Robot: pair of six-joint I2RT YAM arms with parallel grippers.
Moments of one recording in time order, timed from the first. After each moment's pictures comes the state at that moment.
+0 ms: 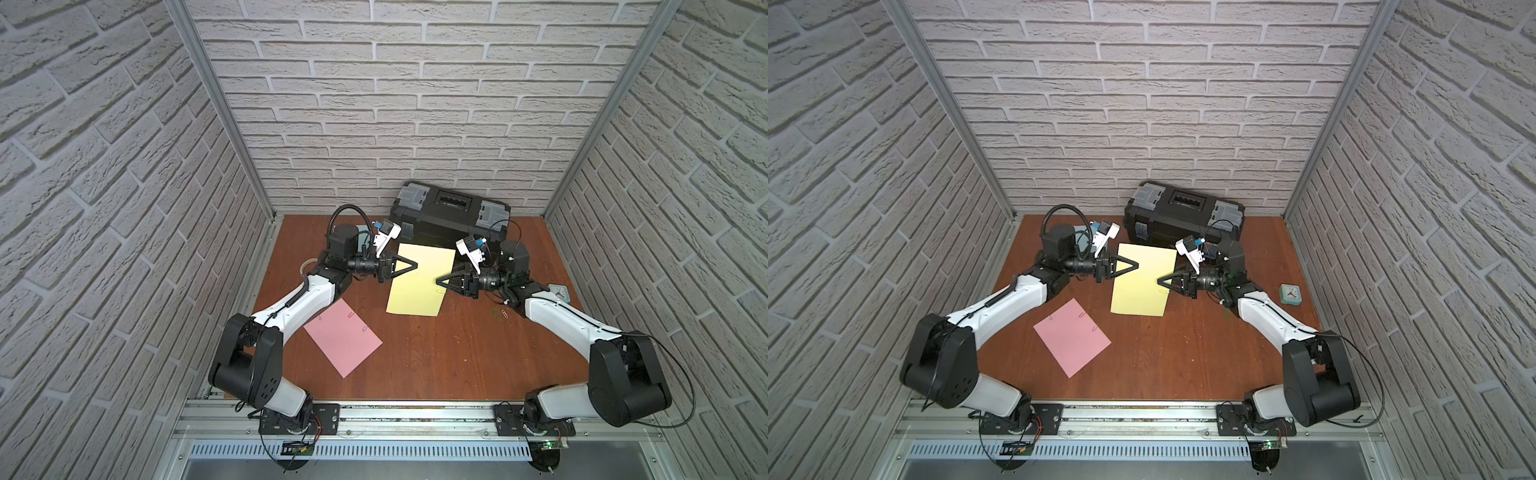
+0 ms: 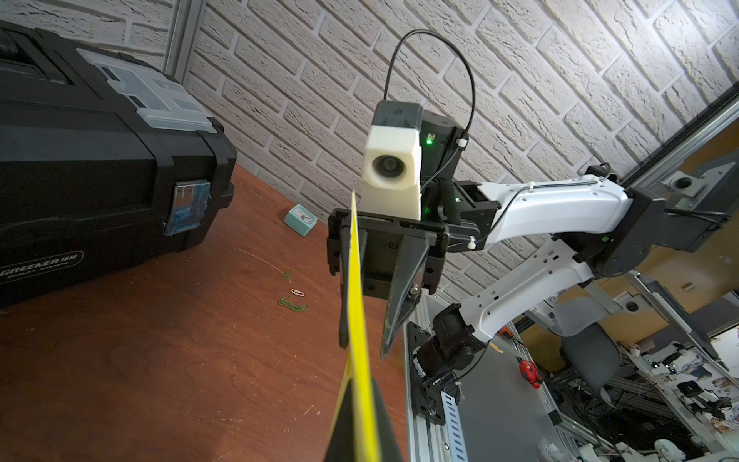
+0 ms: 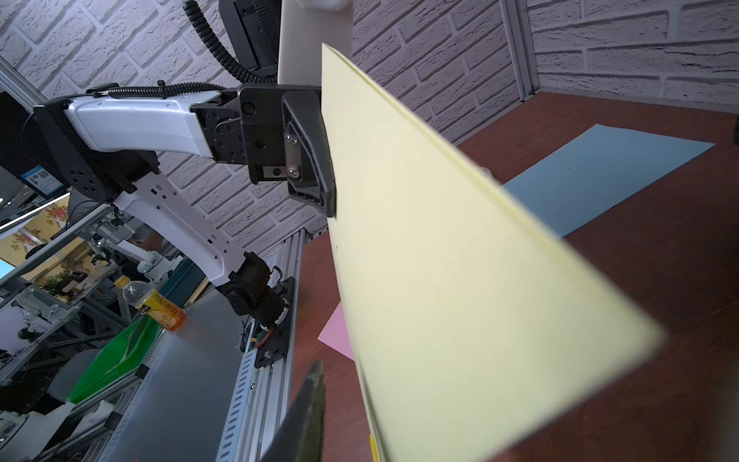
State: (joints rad) left arm -0.42 1.50 1.02 0.22 1.14 -0.34; right arm 0.21 1.40 0.82 0.22 -1.19 0.20
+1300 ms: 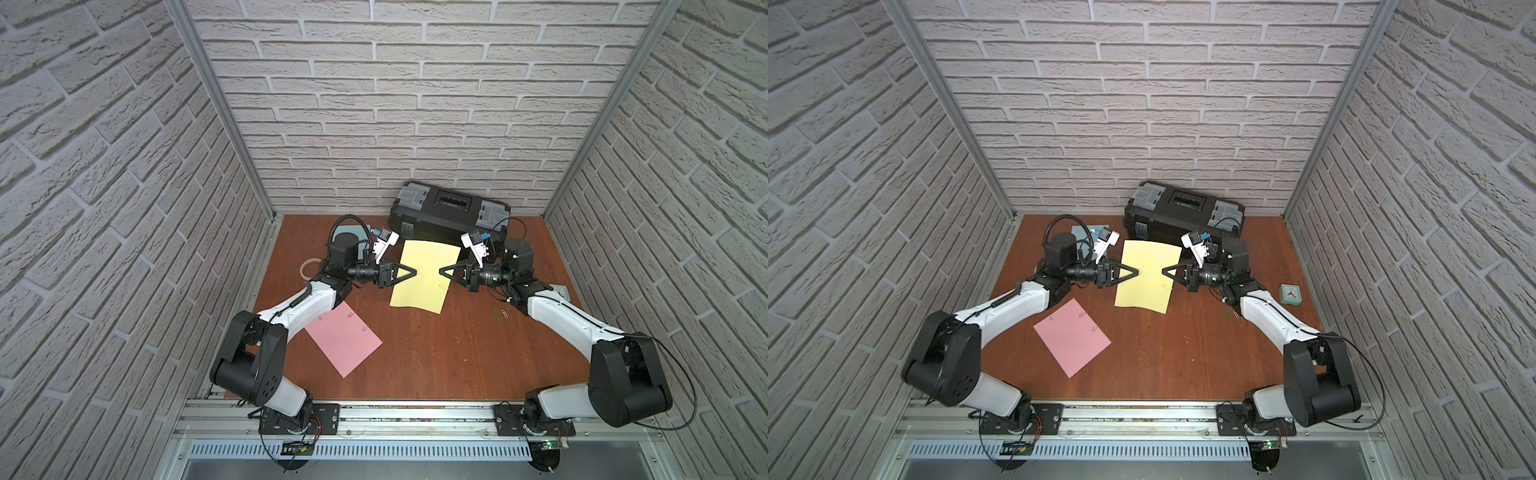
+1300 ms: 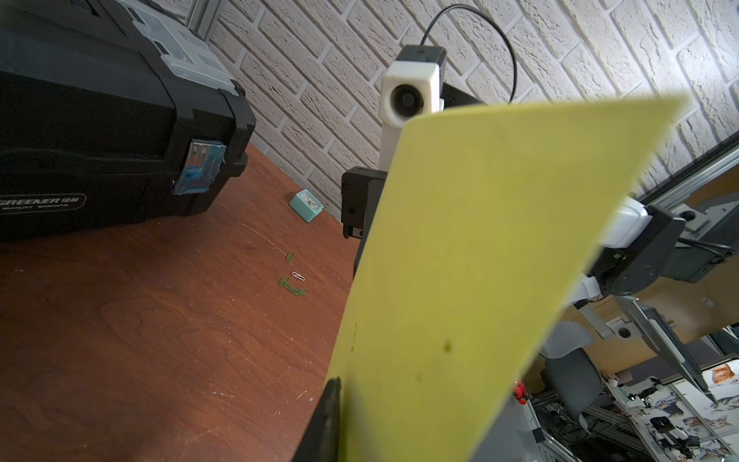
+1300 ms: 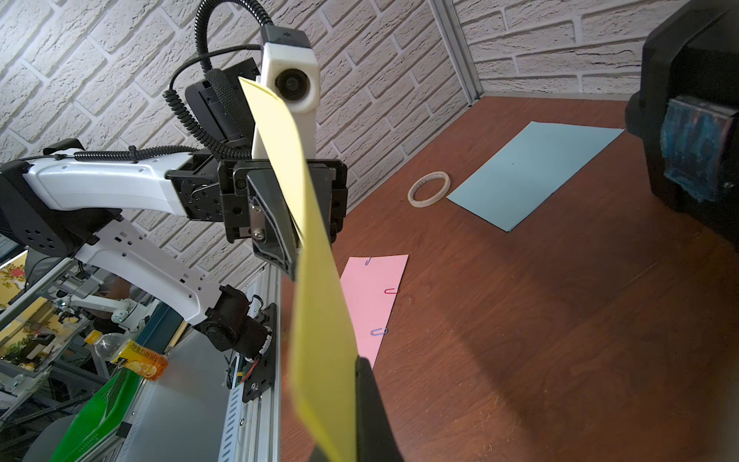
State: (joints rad) left arm -0.43 1.51 0.92 0.34 1.11 -0.46; right arm 0.17 1.40 0.83 0.23 -1.09 0.30
